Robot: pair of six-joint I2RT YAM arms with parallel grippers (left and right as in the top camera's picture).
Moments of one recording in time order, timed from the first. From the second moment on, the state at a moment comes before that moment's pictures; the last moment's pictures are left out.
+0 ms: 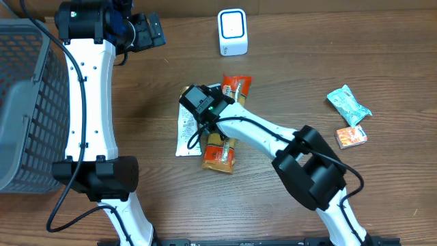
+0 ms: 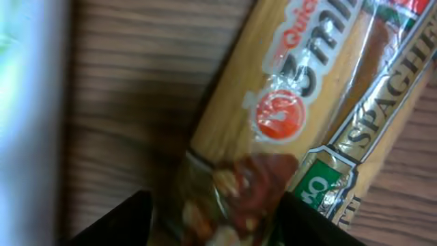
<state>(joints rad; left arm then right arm) -0.01 2.02 2.39 -1.41 0.02 -0.29 0.82 2.25 1.73 -0.82 0.30 0.59</state>
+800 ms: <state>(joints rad) -0.01 2.02 2.39 -1.41 0.02 -0.29 0.72 2.27 1.94 -1.08 0.04 0.51</state>
